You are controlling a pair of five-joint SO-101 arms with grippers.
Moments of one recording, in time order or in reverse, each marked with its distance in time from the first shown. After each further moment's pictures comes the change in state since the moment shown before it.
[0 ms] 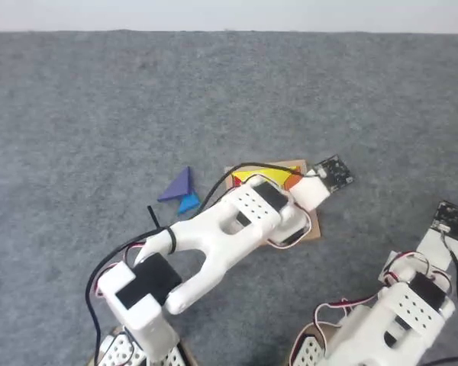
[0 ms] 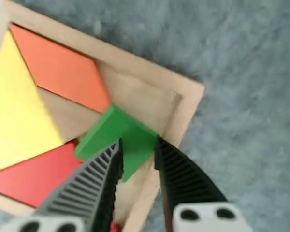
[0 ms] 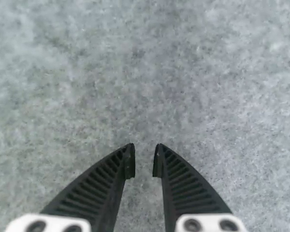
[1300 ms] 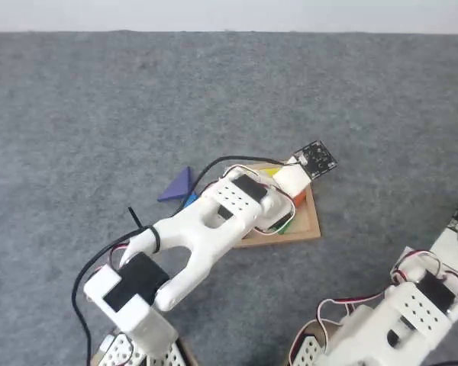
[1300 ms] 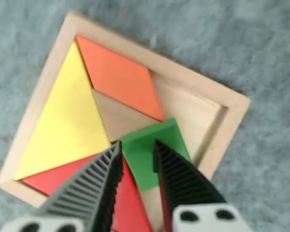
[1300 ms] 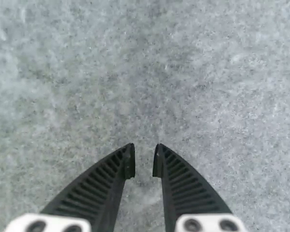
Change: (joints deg) left arm -5.2 -3.1 4.3 -7.4 -3.3; right arm 3.4 0.0 -3.9 0.0 -2.0
